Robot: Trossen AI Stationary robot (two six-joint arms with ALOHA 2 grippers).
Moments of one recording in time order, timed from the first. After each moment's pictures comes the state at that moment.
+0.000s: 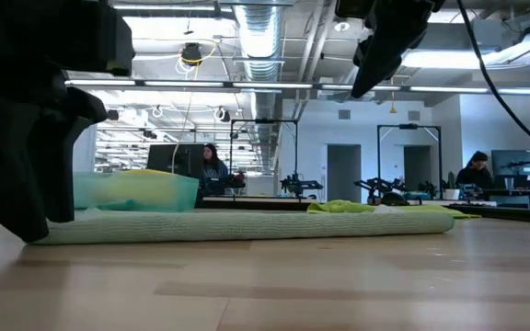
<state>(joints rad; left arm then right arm) -0.67 1.87 1.11 -0.62 -0.37 -0.80 0.12 1.44 1.17 -0.76 0.03 0.16</state>
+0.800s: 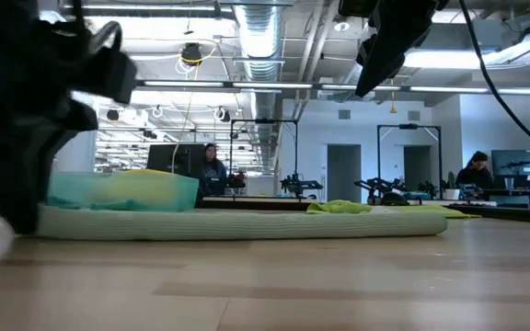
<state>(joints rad) -0.61 1.85 1.11 -0.78 -0.24 -0.84 0.12 1.43 1.17 -0.78 0.02 0.16</state>
